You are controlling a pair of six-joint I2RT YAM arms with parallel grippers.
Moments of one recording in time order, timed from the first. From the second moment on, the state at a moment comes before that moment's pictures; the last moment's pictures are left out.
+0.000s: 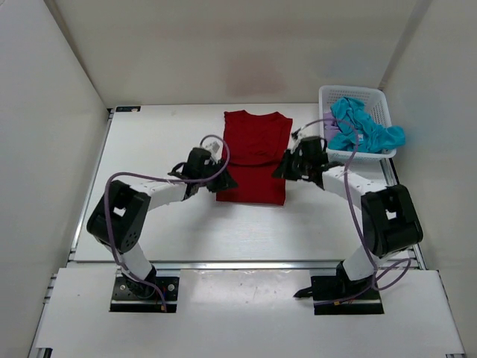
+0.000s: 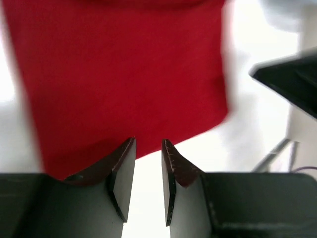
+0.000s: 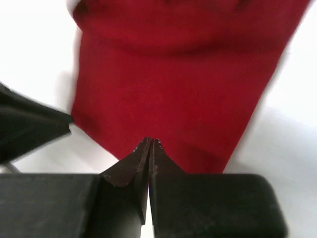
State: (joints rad) left arm -0.50 1.67 0.93 0.08 0.30 -0.71; right arm 0.29 1.60 0.98 -0.08 -0.38 0.45
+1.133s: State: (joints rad) left arm -0.54 1.45 0.47 0.20 0.33 -0.73; right arm 0.52 2.00 1.25 -0.06 -0.33 0.41
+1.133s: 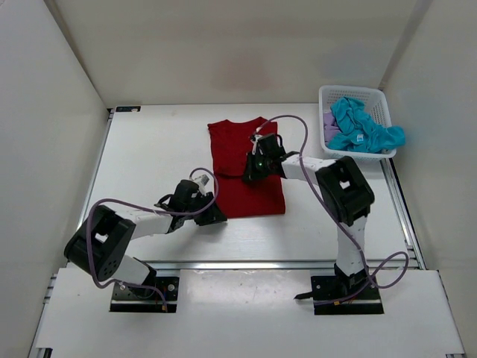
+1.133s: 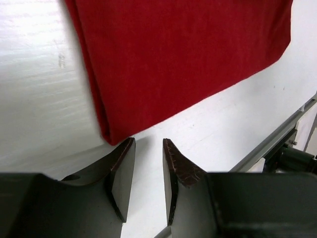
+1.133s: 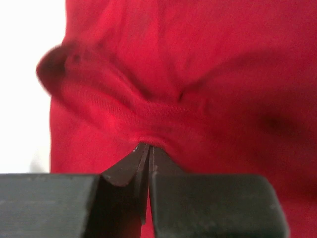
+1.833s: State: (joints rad) left arm -0.41 1.33 0.43 0.10 0.28 -0.66; right arm 0.39 1.78 1.08 -0.03 -0.34 0.43
